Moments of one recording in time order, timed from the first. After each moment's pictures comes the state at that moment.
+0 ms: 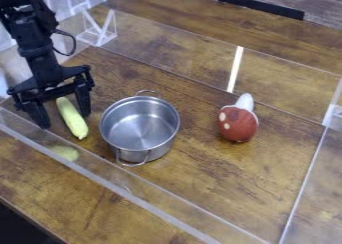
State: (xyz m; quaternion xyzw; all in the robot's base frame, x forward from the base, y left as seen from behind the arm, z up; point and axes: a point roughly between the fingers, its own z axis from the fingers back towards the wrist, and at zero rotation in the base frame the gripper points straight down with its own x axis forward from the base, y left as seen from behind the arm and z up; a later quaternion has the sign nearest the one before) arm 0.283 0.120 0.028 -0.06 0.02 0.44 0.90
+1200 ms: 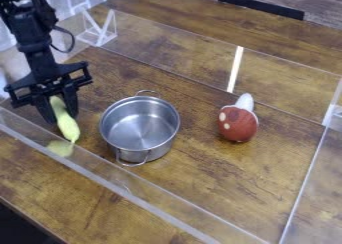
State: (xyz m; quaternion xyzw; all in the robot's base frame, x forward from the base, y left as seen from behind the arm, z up) arm 0.276 0.117 0.041 -0.05 0.04 0.46 0.88
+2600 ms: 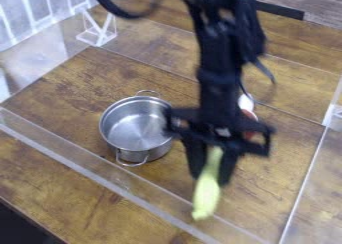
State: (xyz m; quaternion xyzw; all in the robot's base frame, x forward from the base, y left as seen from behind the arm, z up) arm 0.281 -0.113 0.067 -0.03 0.05 0.08 0.99
